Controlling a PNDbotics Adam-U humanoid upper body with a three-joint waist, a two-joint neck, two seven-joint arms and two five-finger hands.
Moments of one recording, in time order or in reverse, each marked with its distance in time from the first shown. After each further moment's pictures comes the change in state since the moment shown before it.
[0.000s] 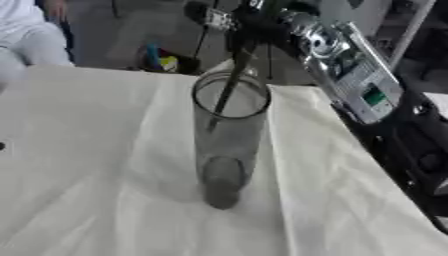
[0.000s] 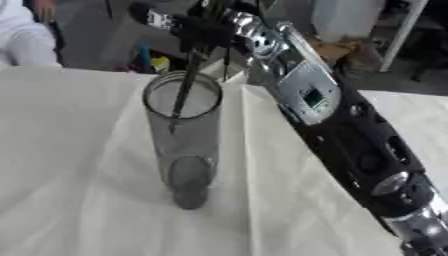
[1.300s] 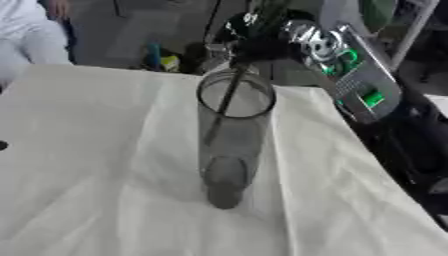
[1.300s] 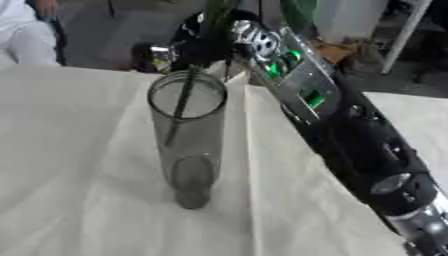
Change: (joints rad) left arm -0.003 0.000 0.000 0.000 0.000 0.005 -0.006; right arm -0.009 -0.008 0.003 0.038 0.149 -0.082 0.263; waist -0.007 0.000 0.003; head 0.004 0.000
